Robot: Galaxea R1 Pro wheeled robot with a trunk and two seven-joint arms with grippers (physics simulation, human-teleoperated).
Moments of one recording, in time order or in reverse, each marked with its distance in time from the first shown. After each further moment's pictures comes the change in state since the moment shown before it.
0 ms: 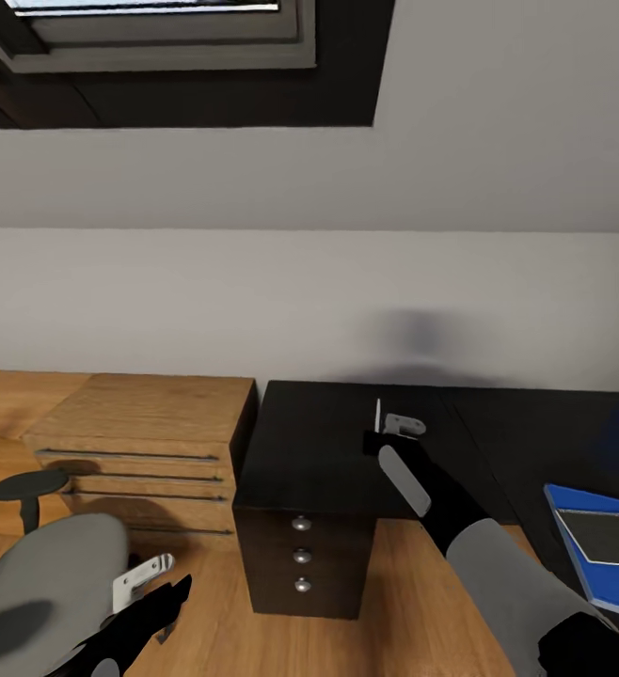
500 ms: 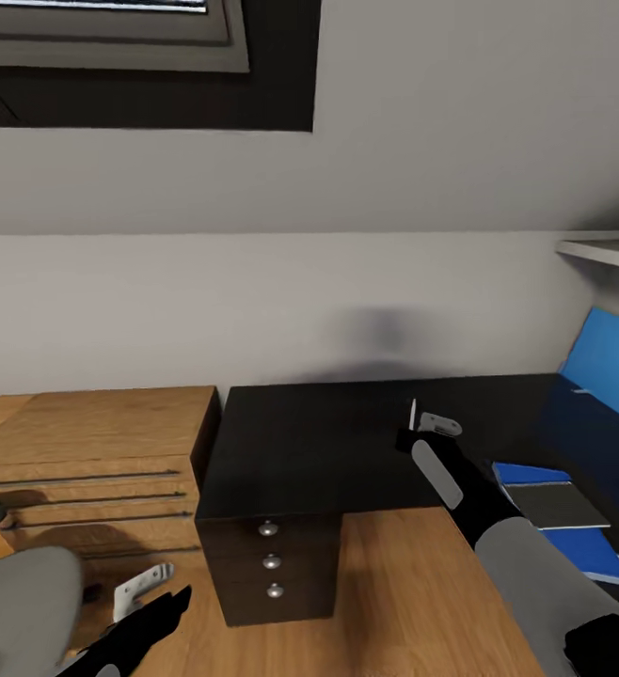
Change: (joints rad) left arm 0.001 0.005 0.000 0.043 0.000 0.000 0.001; right arm 0.000 -0.088 -0.107 0.005 0.001 0.000 0.004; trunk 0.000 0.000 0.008
